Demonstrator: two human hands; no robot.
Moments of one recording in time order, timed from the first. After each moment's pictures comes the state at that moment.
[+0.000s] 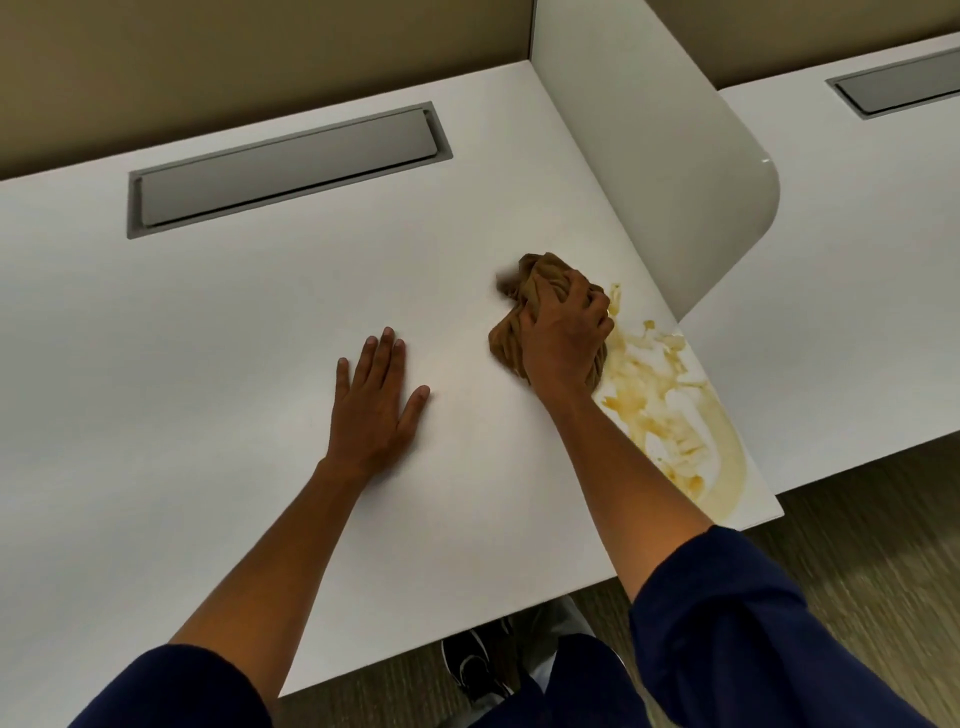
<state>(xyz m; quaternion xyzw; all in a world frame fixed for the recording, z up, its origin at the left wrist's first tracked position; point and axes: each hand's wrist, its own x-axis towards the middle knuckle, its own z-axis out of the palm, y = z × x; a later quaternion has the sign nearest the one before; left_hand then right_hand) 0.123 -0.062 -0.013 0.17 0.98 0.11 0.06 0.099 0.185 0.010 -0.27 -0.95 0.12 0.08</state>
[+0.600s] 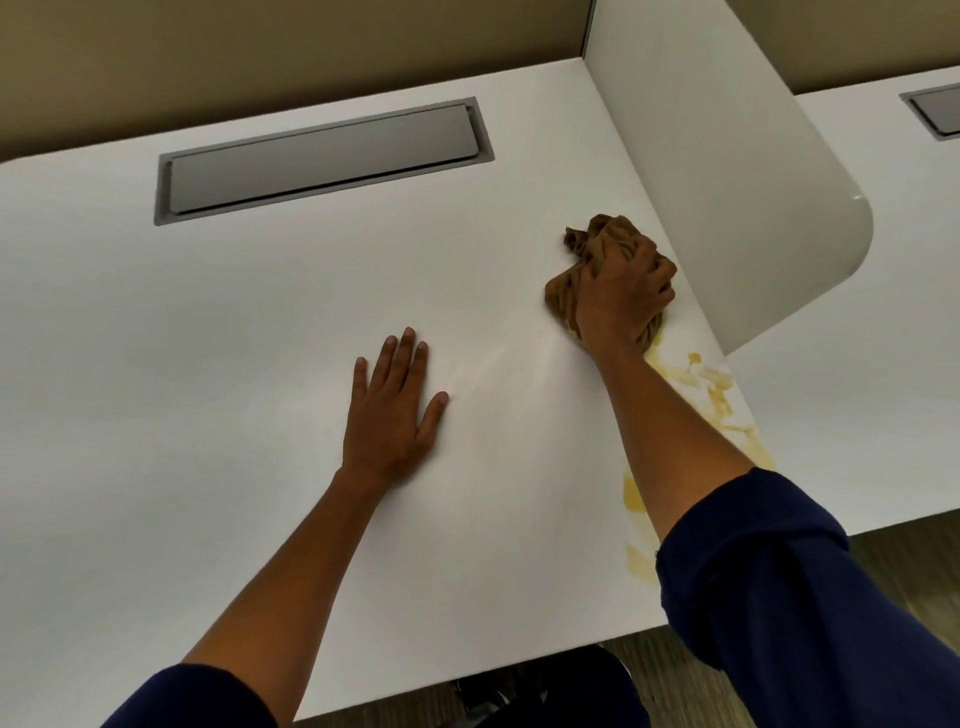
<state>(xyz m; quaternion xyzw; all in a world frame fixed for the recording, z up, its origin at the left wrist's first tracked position) 0.109 -0.063 -0.013 0.16 0.98 0.11 0.04 0.014 0.223 0.013 -0.33 -0.93 0.15 0.10</state>
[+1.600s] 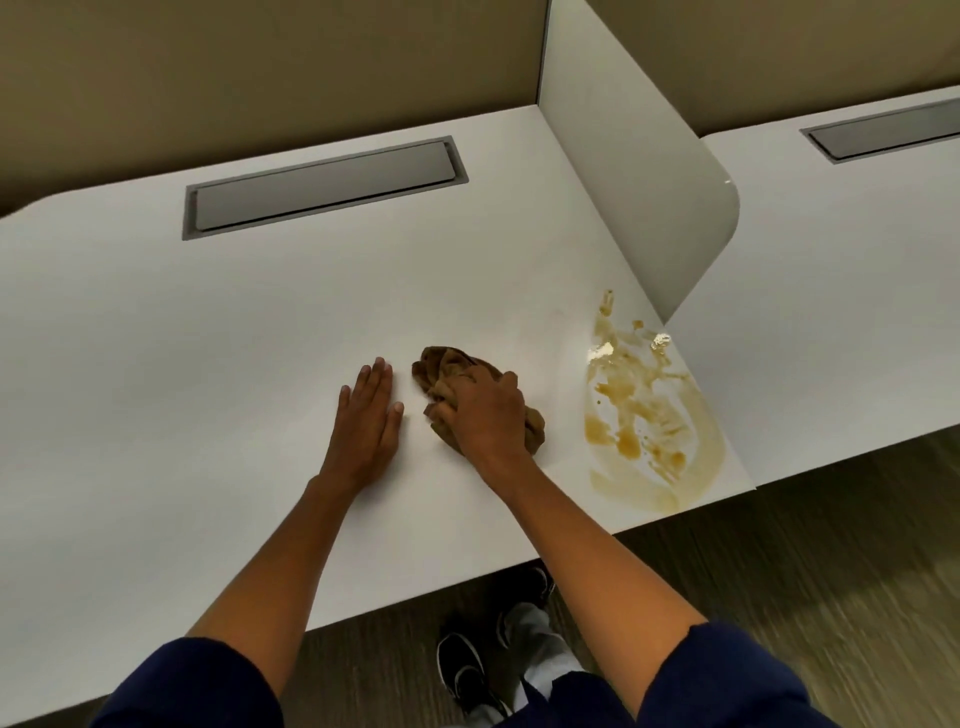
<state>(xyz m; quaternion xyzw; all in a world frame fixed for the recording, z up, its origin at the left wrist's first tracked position) 0.178 -0.098 0.008 0.14 0.95 0.26 0.09 0.203 0.081 0.052 -0.07 -0.98 0.19 -0.03</state>
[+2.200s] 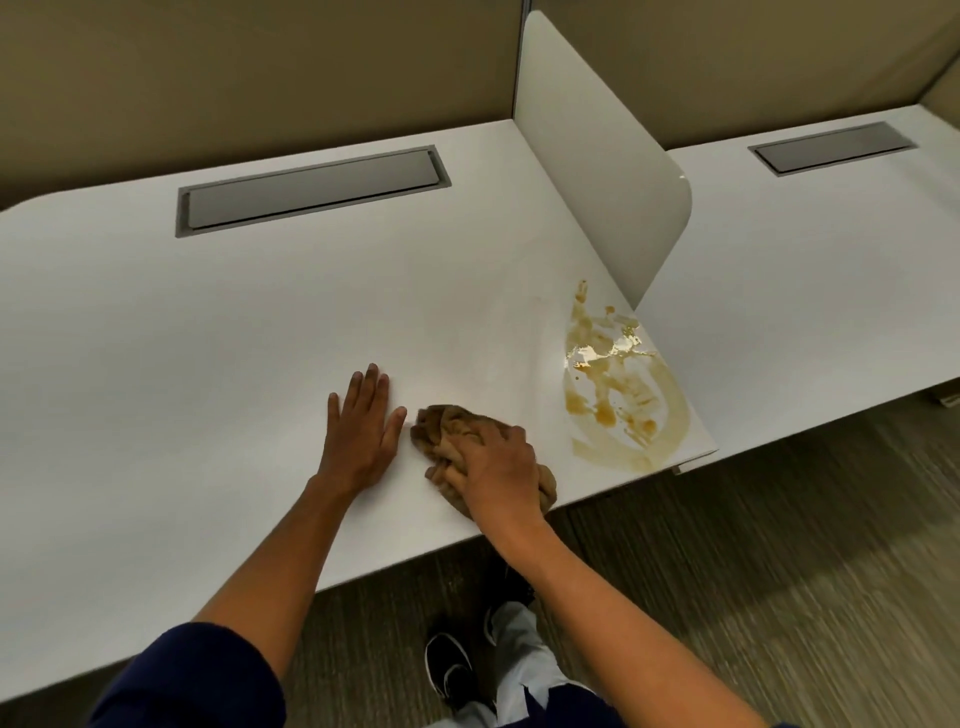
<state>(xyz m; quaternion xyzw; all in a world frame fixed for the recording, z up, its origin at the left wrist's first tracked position) 0.213 -0.105 0.000 0.14 0.97 0.17 0.11 0.316 0.075 0.046 -0.06 -0.98 0.15 -0.06</state>
